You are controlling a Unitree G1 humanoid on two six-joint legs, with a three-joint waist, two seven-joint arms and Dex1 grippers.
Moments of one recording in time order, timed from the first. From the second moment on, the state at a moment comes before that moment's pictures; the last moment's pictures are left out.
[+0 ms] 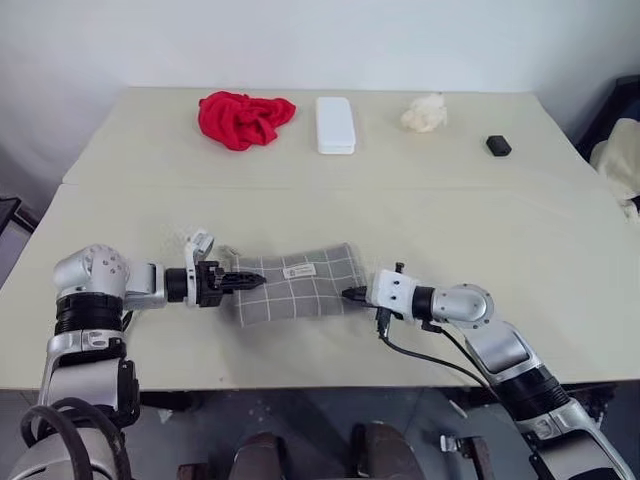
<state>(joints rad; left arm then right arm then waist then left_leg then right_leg) -0.72 0.62 0.22 0.50 -0.78 1.56 -0.71 -0.38 -0.54 0.29 0.00 0.01 0.00 0.92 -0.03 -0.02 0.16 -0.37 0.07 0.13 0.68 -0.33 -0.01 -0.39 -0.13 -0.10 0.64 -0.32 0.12</state>
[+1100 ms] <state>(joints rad) -0.65 0.46 -0.12 0.46 0.00 -0.62 -0.88 -0.80 -0.53 0.00 -0.32 0.96 1.14 0.47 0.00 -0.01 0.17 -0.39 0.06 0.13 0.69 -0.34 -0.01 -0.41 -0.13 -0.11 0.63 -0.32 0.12</state>
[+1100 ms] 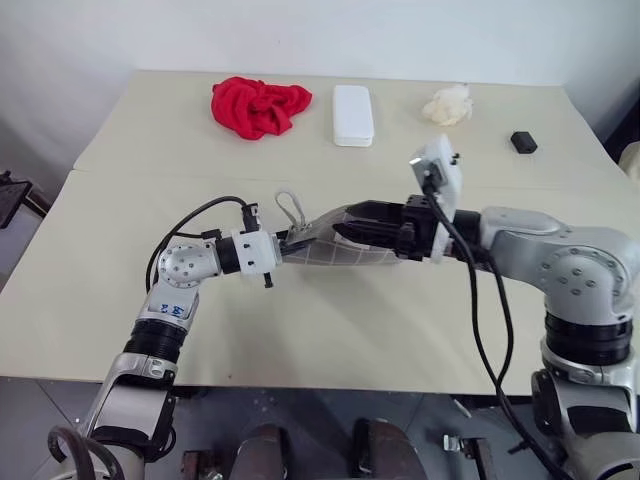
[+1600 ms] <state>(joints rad) -0.62 0.47 -0.15 0.40 -0.04 -0.56 -0.91 -0.87 -0.44 0.15 -0.26 0.77 0.99 0.64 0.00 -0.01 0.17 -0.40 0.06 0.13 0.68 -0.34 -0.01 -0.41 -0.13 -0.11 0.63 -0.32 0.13</state>
